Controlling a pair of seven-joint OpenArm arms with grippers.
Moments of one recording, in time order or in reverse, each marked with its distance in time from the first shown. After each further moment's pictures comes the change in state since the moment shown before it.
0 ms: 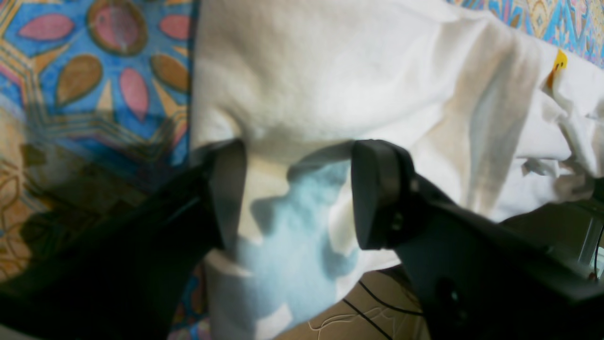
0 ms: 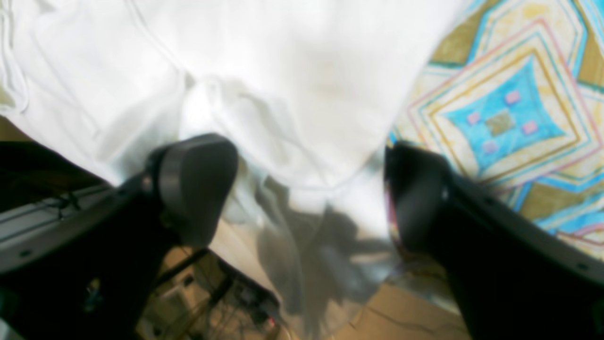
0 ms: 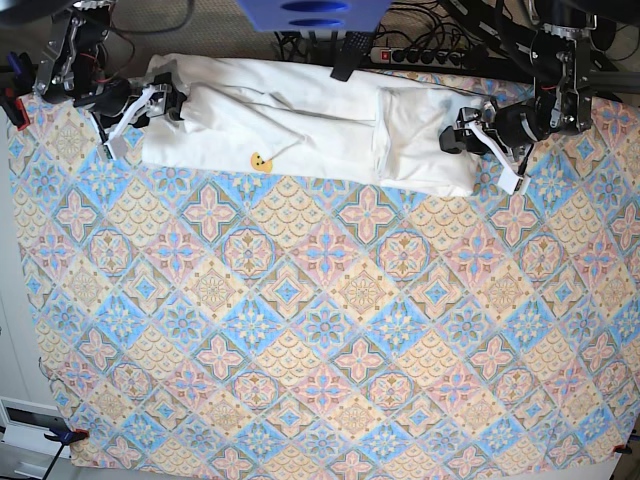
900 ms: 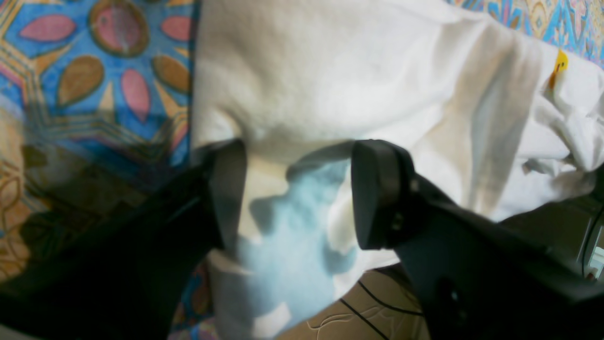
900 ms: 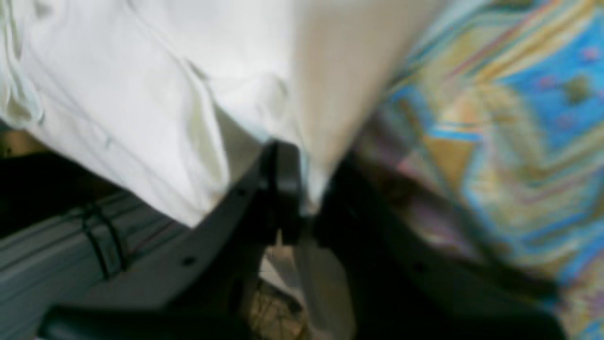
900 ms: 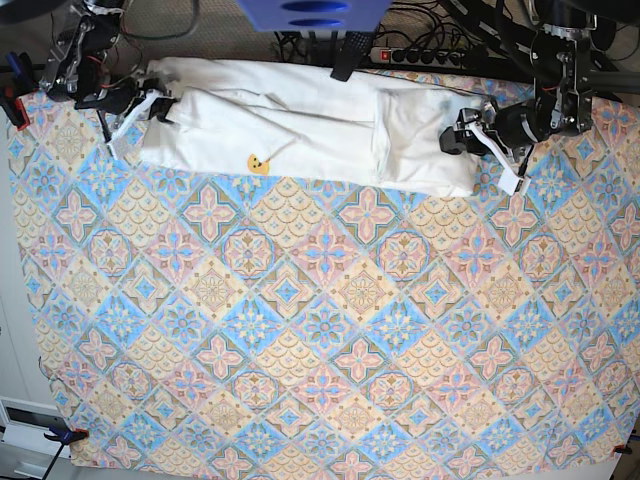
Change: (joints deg) left arm -0.2 0.0 -0.2 0.0 -0.4 0.0 0.5; right arm 4.5 -3.9 7.1 -2.8 -0.5 0.4 -7.5
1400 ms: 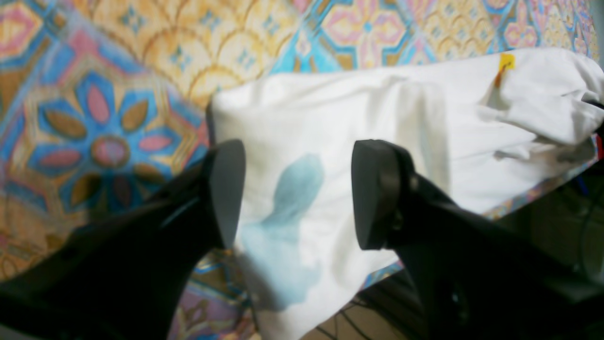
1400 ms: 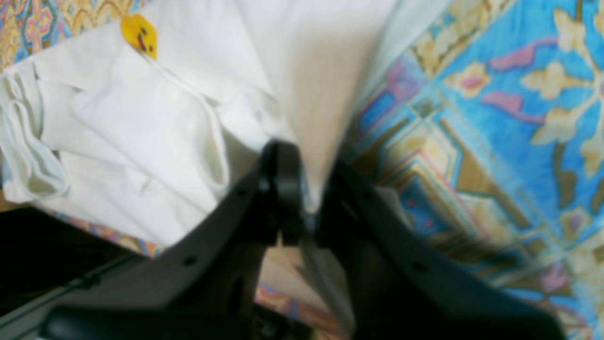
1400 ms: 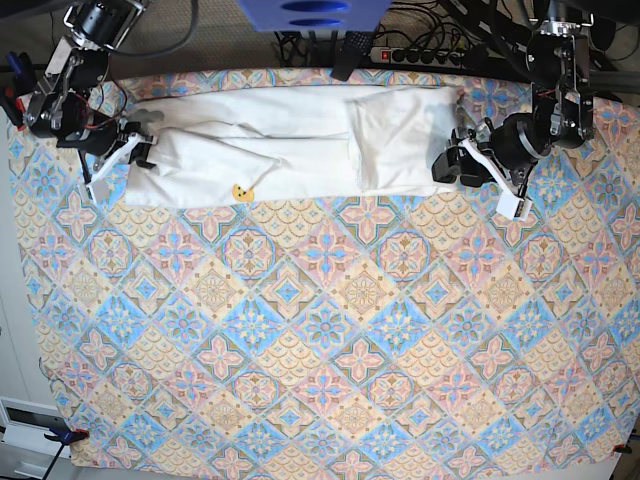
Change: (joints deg) left arm 0.3 1.9 -1.7 13.2 -1.0 0.2 0.2; right arm 9.8 0.7 2.5 -0.7 -3.0 -0.4 -1.3
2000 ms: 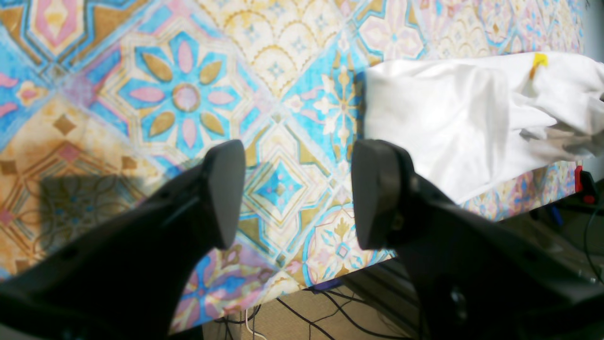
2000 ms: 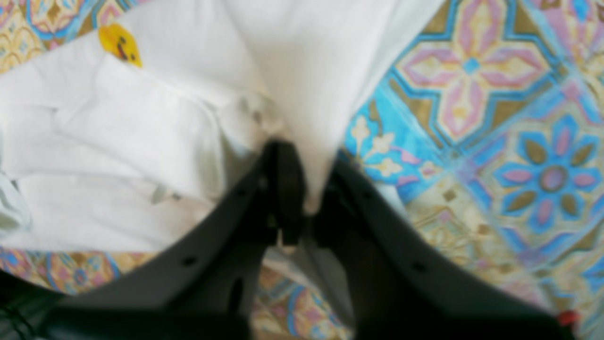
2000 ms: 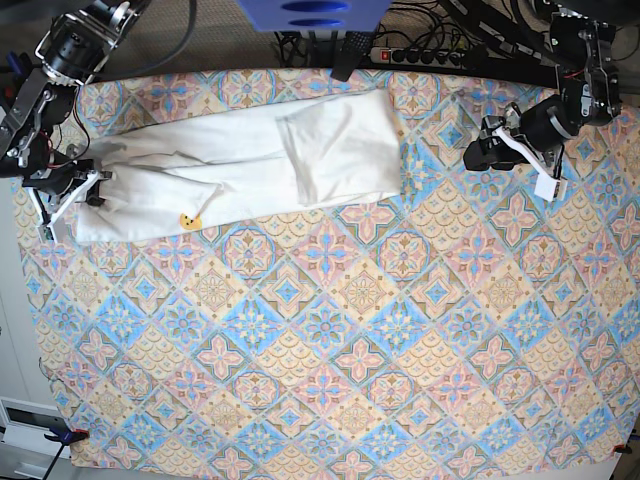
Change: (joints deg) left arm 6.1 -1.9 -8.0 0.0 -5.9 0.2 0.0; right arm 7.1 5.4 2.5 5.8 -10.1 0.0 -2.0
